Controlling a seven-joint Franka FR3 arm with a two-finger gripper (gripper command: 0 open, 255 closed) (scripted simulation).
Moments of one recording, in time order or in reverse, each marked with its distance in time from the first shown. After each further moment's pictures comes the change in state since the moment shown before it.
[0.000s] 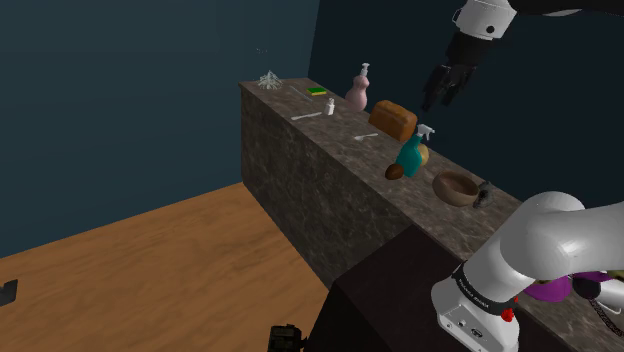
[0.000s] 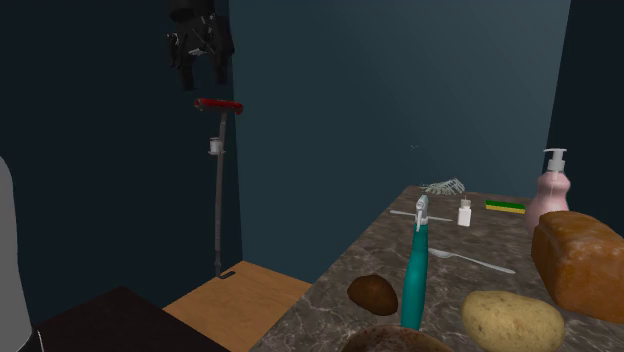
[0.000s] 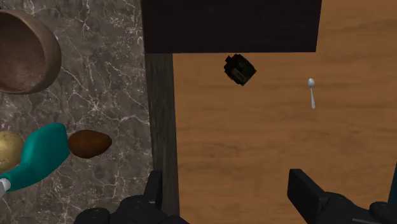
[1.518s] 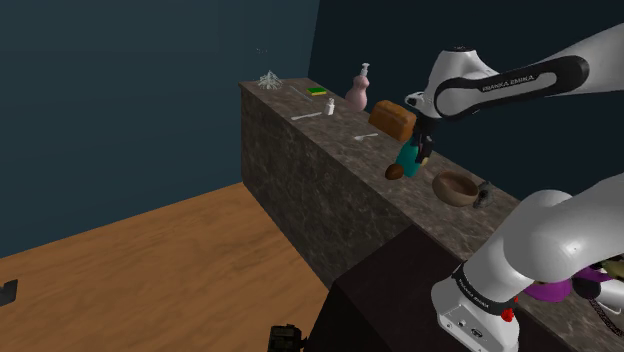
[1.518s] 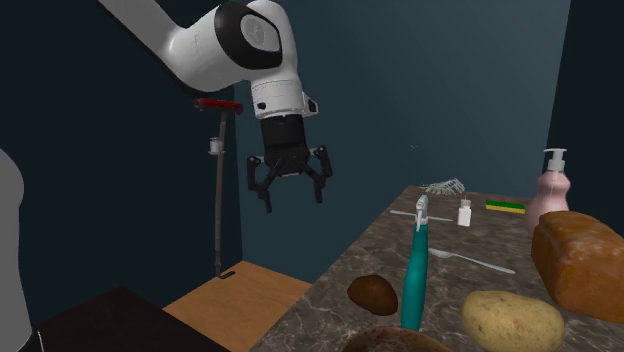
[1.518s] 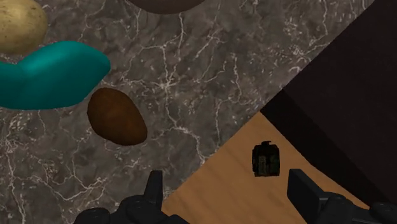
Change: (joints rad) arm 0.073 0.343 -0.430 -0.274 -0.382 0.591 -0.876
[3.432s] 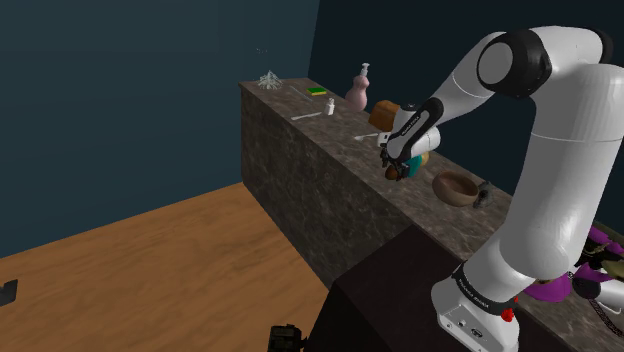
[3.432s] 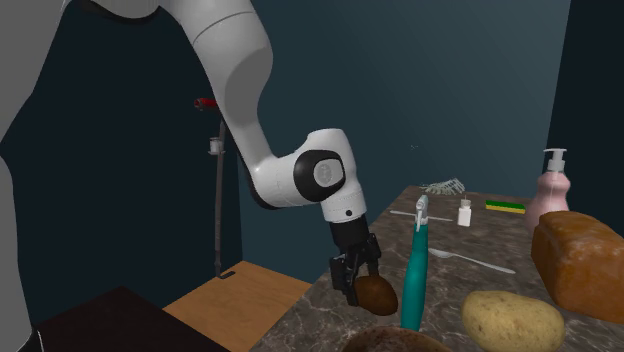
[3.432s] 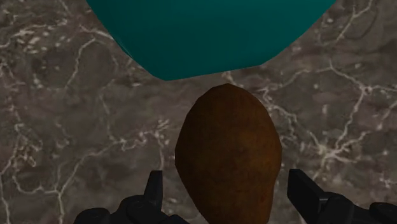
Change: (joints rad) arm -0.073 0.840 -0.053 0.251 0.217 0.637 -0.785
